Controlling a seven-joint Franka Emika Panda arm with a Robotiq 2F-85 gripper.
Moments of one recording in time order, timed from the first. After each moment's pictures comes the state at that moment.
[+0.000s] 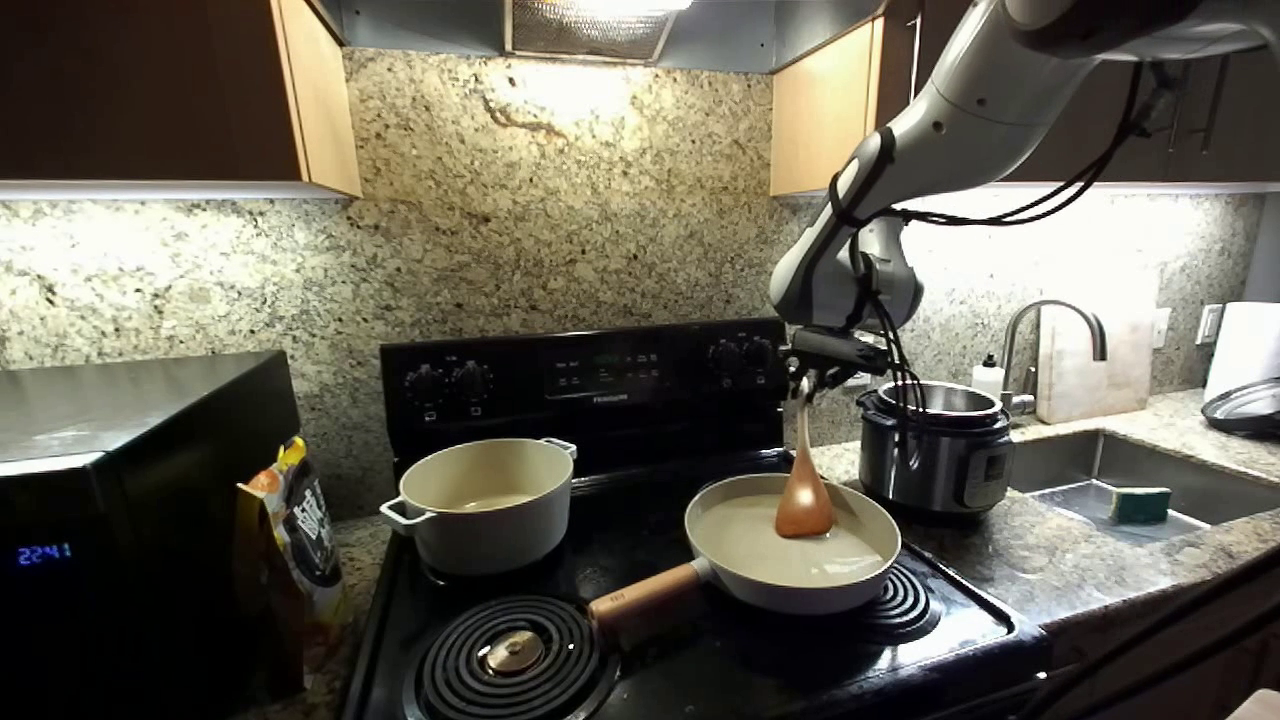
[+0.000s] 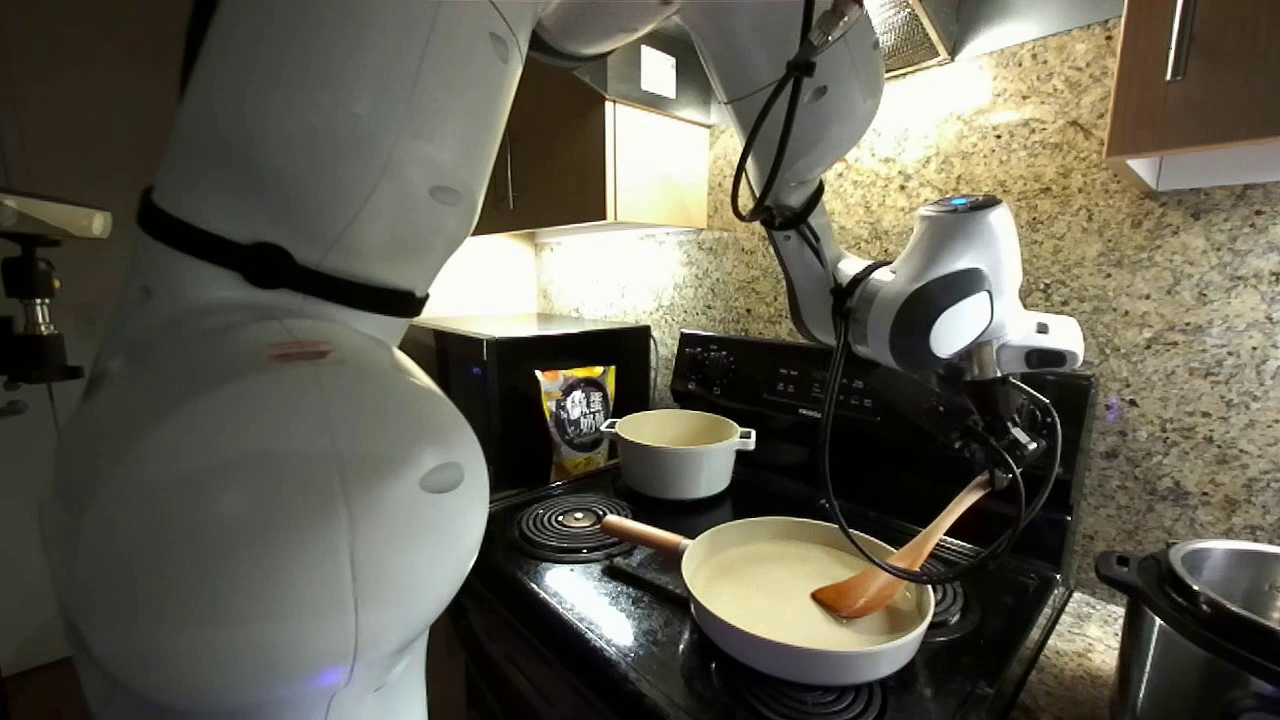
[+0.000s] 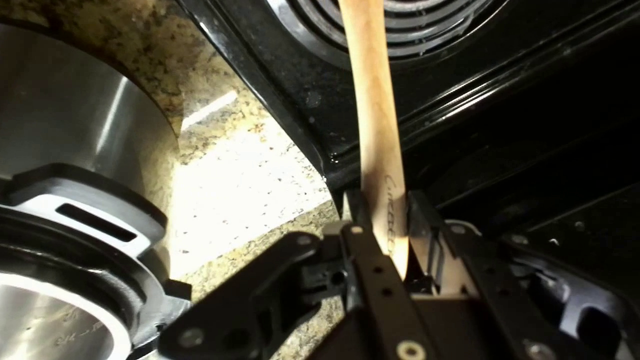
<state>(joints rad) -0.14 0.35 -0.15 -2.07 0.27 2.91 0.20</state>
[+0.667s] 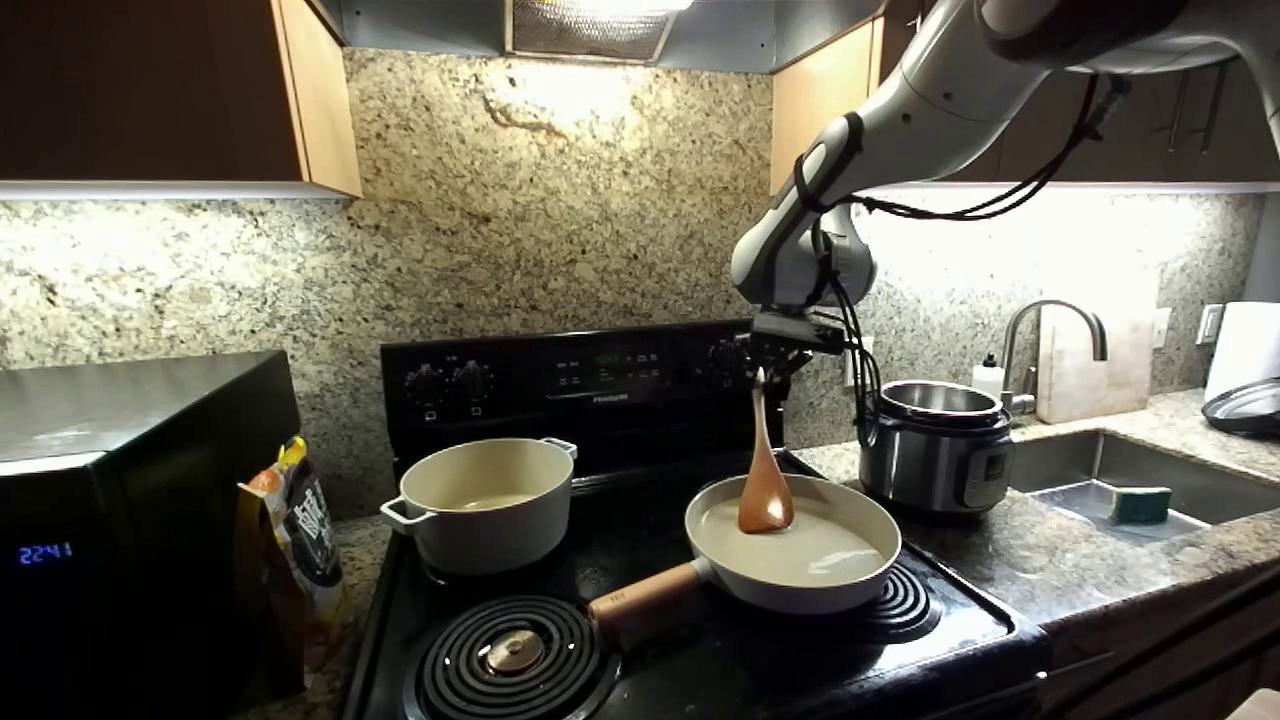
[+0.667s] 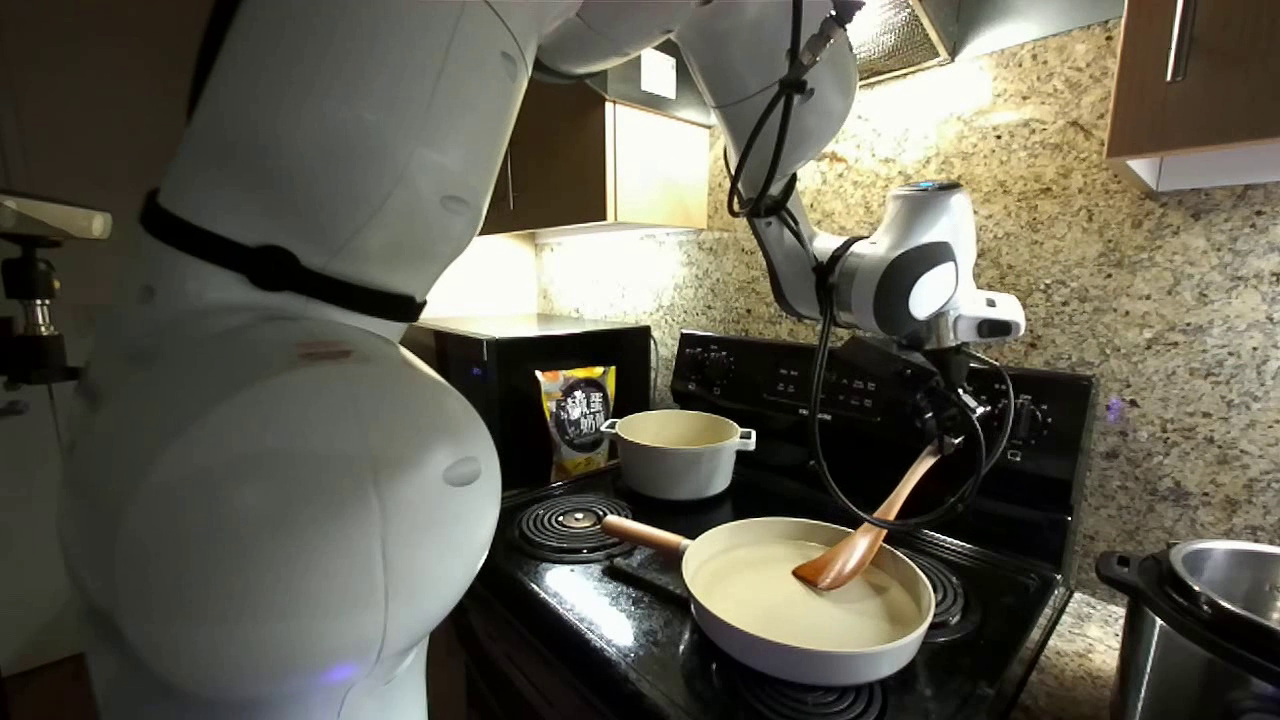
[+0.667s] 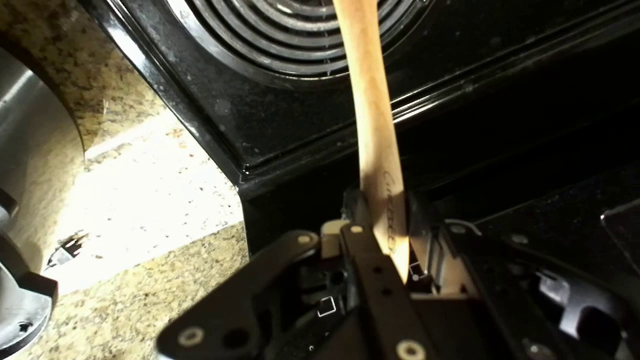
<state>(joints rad) -0.08 0.38 -0.12 -1.93 0.22 2.75 0.22</state>
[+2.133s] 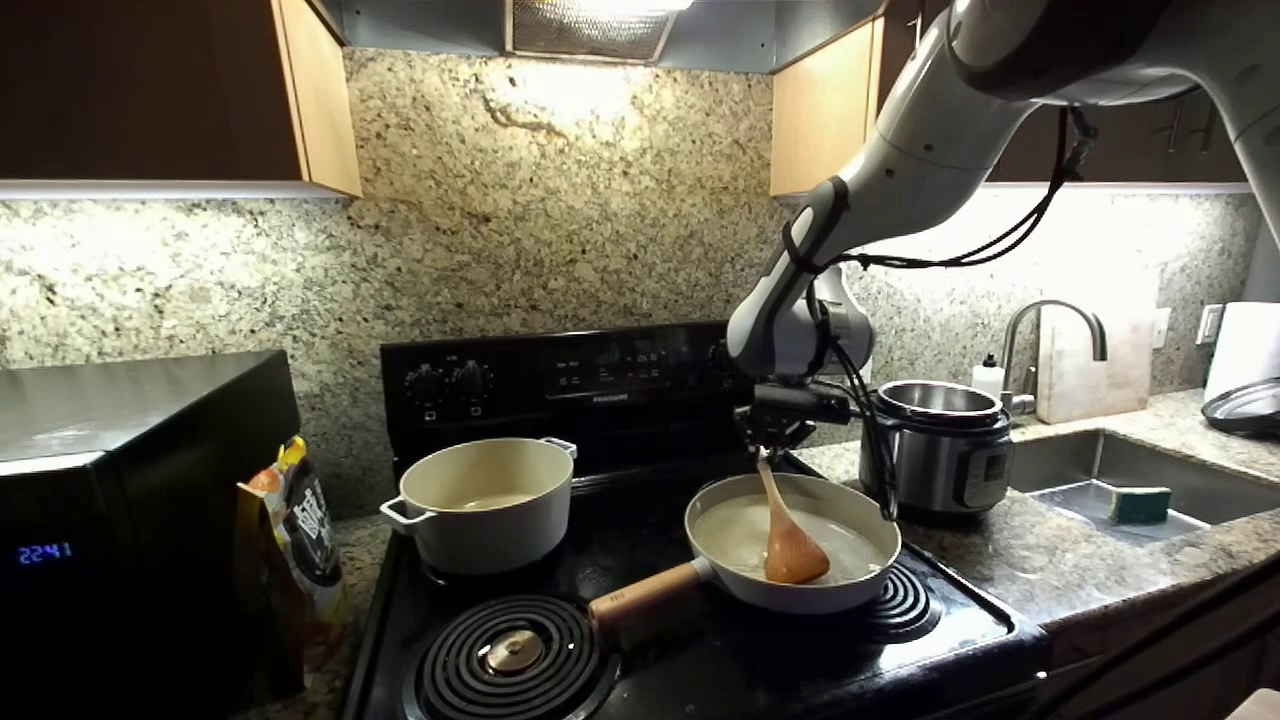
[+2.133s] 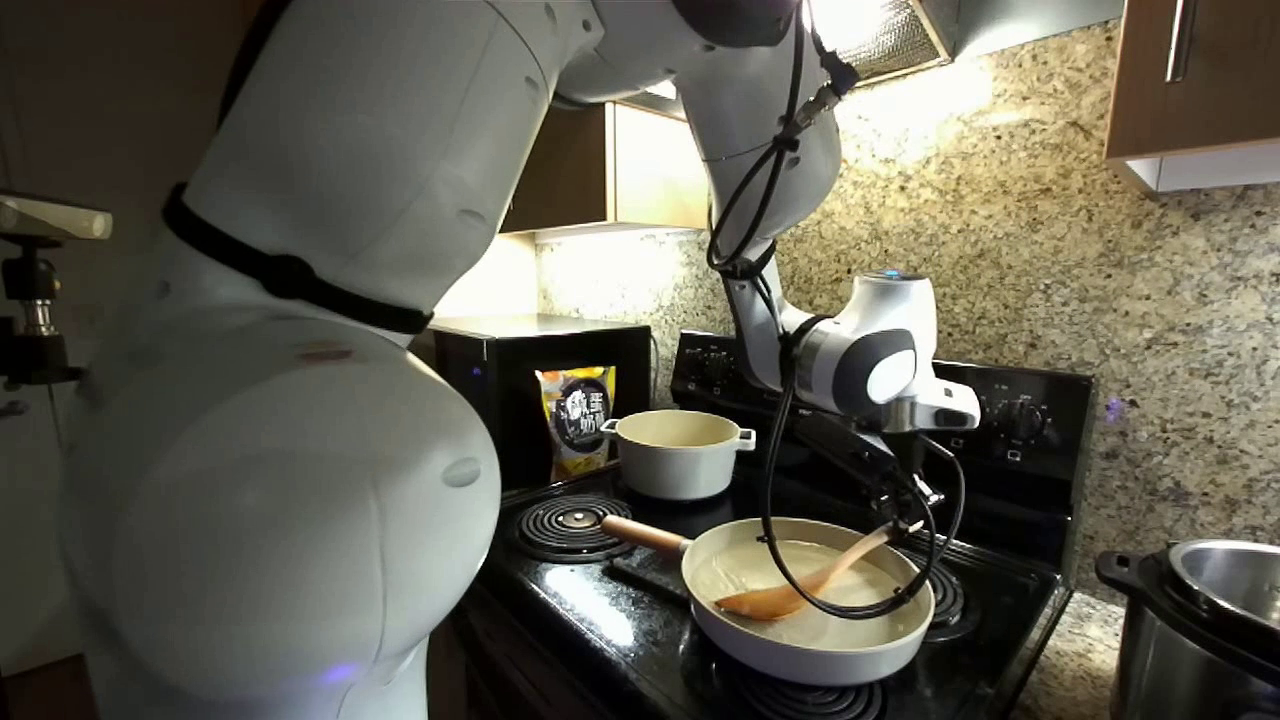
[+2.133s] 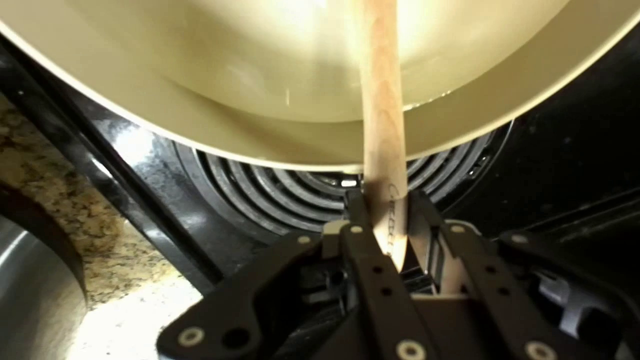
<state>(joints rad) -0.09 0.45 -0.07 -2.08 0.22 2.83 0.20</state>
